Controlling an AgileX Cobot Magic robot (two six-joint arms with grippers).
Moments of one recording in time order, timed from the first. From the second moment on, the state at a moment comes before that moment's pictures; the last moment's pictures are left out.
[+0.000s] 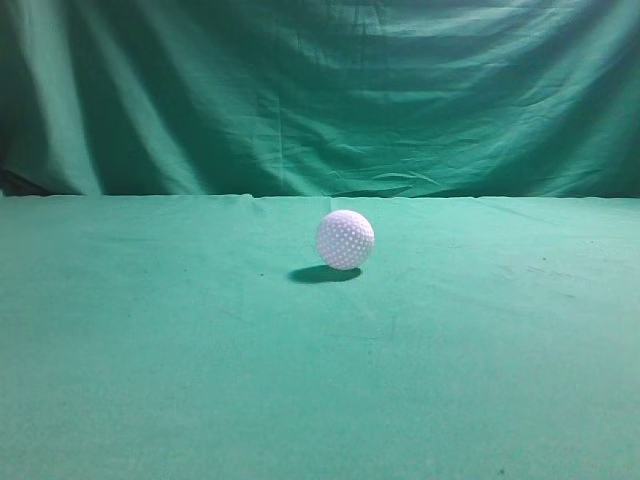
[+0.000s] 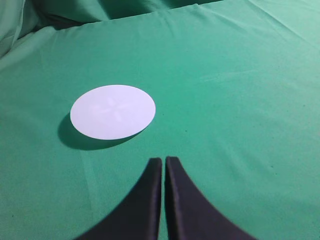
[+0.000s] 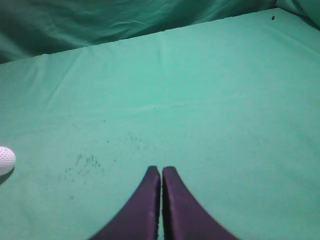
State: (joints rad) left arm 0.03 -0.01 0.02 -0.32 0.36 0.45; right arm 0.14 -0.01 0.03 -0.05 0.38 0.21
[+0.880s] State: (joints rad) left arm 0.03 -0.01 0.02 -0.34 0.34 0.45; right arm 0.14 -0.01 0.03 -0.05 0.38 0.21
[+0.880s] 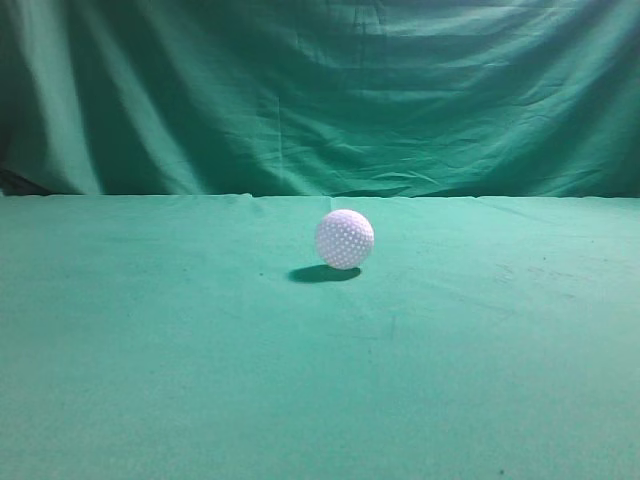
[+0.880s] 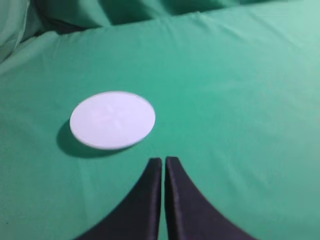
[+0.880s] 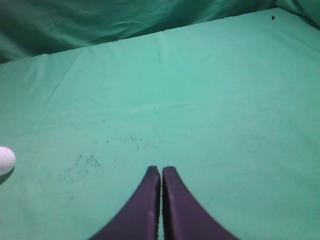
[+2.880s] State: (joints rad) left arm -0.18 0.86 -0.60 -0.87 0.63 1.07; right arm 0.14 -0.01 0.03 -0.05 0.38 0.21
